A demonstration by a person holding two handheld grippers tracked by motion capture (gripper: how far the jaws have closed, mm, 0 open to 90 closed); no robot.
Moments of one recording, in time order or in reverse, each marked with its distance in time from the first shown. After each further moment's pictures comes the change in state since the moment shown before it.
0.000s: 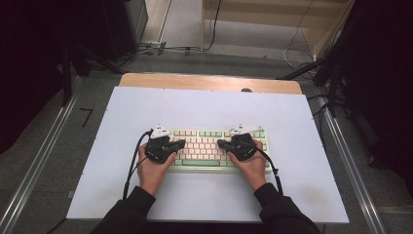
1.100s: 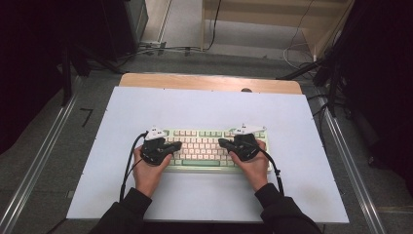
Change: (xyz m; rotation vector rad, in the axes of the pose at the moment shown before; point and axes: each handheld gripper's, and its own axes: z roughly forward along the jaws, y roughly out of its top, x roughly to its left) left arm 0.006 -0.007 -0.007 0.008 0.001 -0.020; right arm 0.002 0.003 -0.013 -0.044 0.012 0.001
